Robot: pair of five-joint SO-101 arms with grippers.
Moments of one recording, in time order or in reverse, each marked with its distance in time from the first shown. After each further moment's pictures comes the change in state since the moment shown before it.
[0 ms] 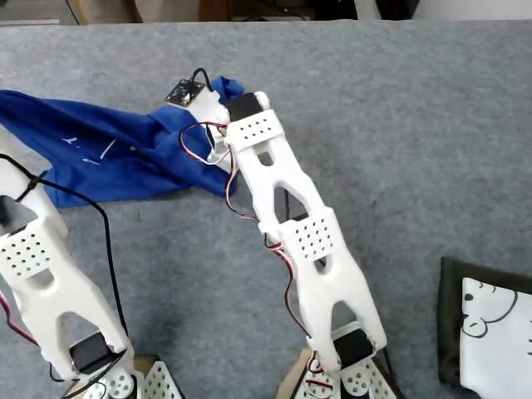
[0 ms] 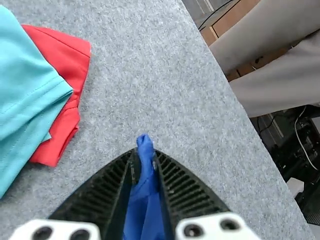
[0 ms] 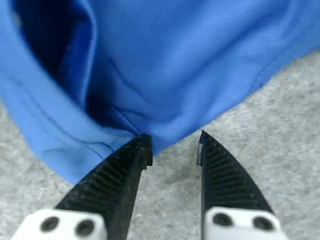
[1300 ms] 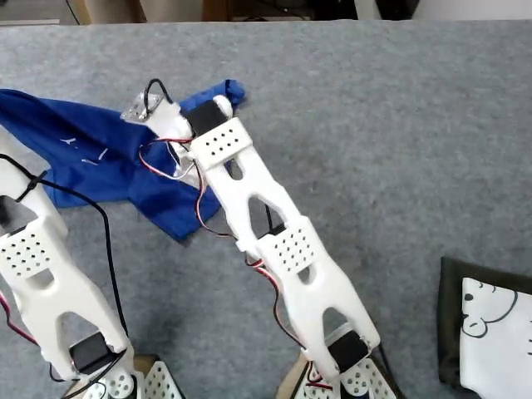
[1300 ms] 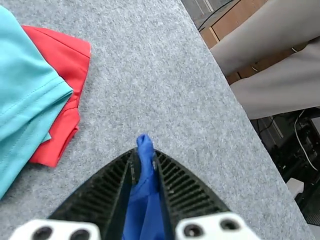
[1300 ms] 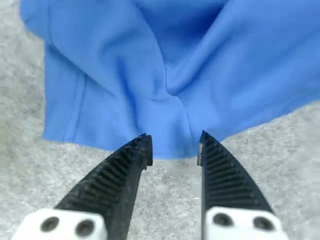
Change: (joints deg) left arm -0.1 0.0 0.0 0.0 0.0; right arm -9.0 -0.9 -12.8 15.1 -4.0
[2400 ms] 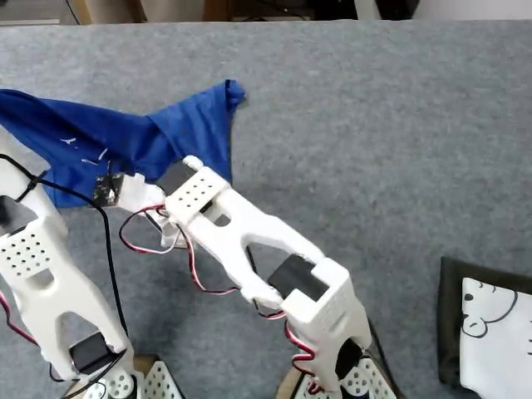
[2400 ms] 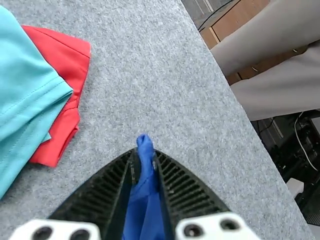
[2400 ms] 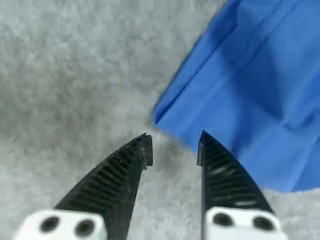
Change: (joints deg) left arm 0.0 0.0 0.0 0.0 0.0; right arm -13.3 -34.9 68.0 -29.9 8.9
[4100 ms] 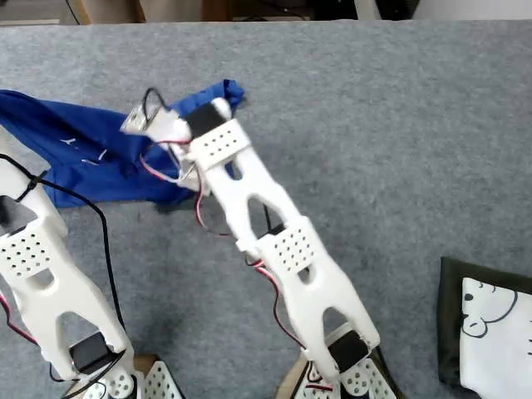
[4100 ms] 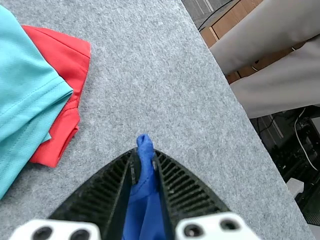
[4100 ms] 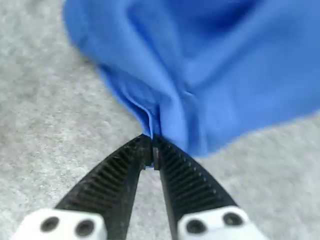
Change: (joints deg) left arm 0.0 0.0 0.0 0.0 0.0; right arm 13.5 33.4 -64.8 29.8 -5.8
